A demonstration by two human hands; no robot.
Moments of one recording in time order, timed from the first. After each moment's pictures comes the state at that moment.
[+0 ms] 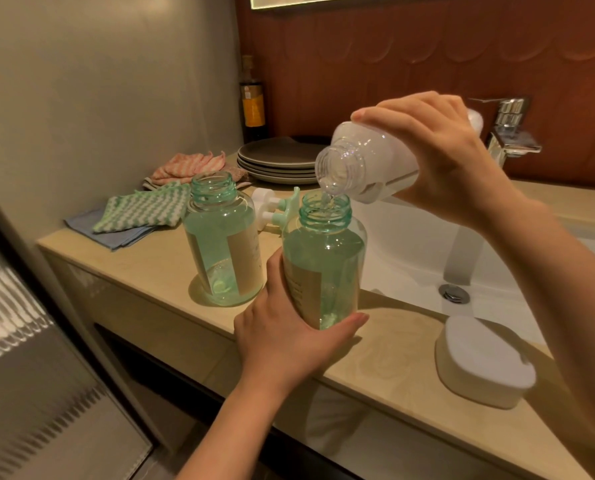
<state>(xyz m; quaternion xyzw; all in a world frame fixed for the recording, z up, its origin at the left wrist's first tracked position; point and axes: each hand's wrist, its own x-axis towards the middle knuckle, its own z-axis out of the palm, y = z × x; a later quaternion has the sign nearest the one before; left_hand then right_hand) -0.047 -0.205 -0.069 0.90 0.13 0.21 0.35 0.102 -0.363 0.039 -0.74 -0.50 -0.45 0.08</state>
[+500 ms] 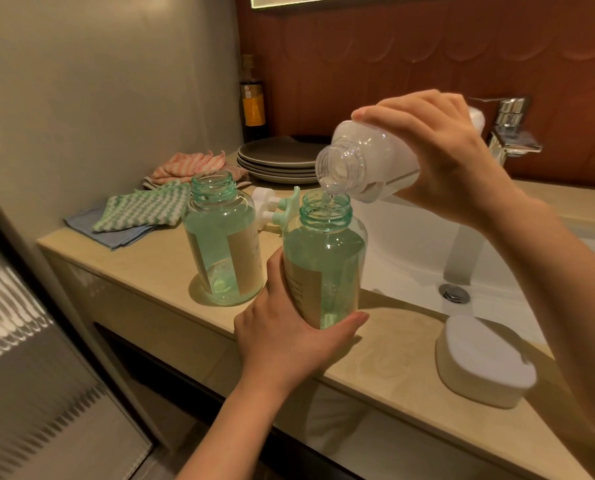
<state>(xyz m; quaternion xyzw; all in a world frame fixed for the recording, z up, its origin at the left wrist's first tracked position) -0.047 -0.205 -0.068 0.91 0.13 0.20 0.35 0.102 -0.364 0.040 -0.74 -0.50 -0.44 0.08</state>
